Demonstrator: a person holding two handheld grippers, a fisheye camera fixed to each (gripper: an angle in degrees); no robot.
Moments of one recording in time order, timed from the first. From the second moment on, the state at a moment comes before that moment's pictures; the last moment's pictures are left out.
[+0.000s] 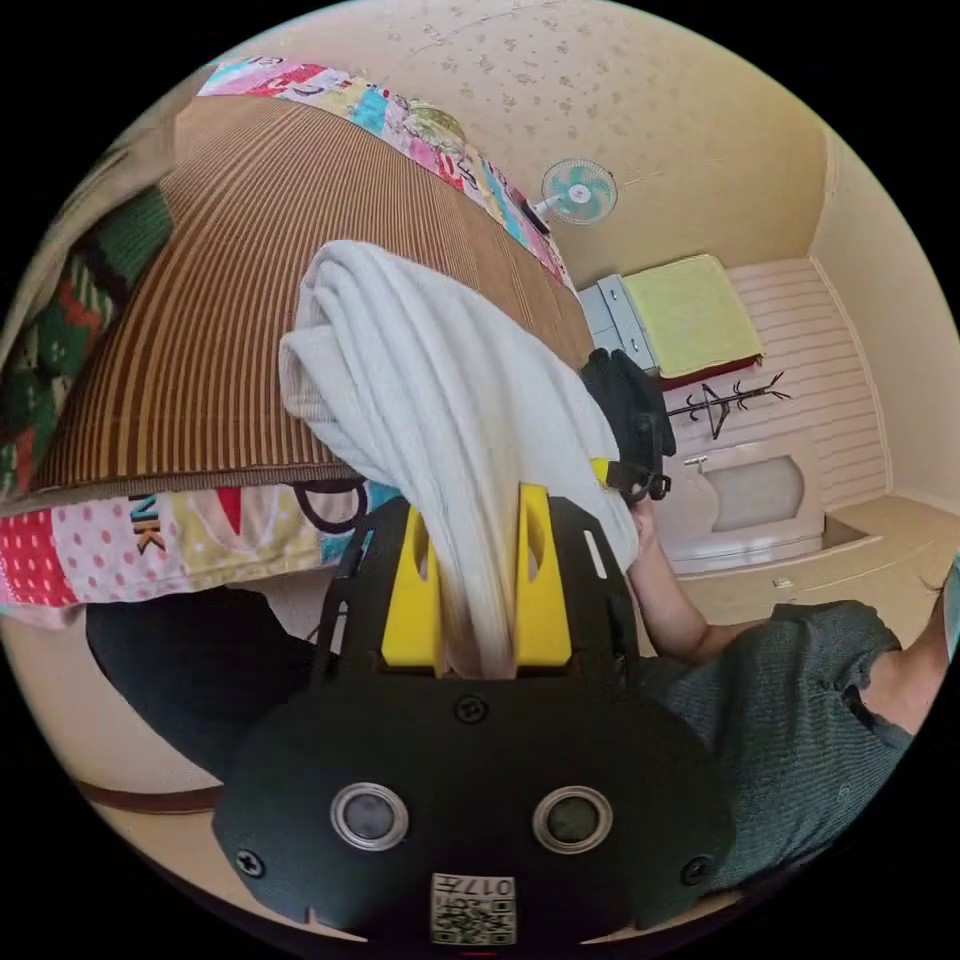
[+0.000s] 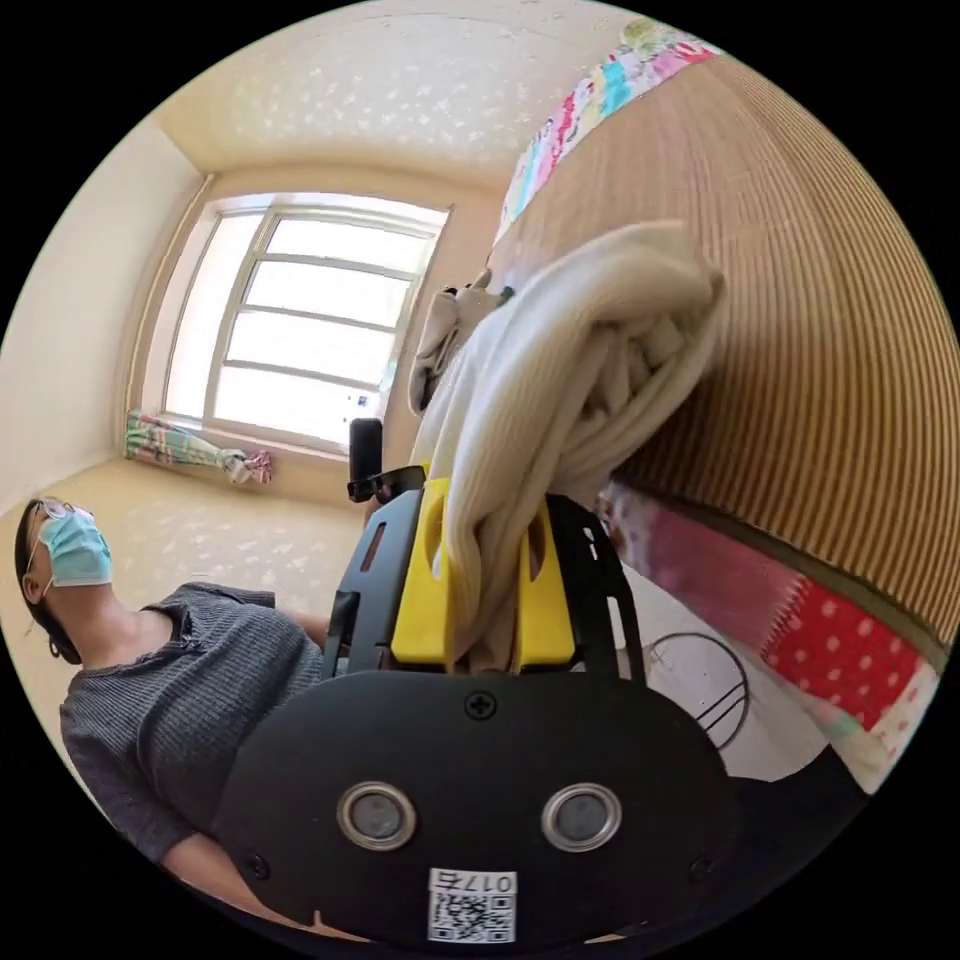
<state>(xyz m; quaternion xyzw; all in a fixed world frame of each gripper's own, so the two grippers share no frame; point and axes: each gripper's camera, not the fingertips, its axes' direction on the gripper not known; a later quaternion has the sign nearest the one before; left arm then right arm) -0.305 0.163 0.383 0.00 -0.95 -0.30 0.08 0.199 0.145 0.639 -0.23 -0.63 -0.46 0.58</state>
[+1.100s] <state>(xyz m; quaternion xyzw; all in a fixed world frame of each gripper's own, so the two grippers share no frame) -0.307 0.272 0.582 0.01 -0.98 -0.01 -0.20 0.439 0.089 0.681 0.01 -0.38 -0.07 0.92</state>
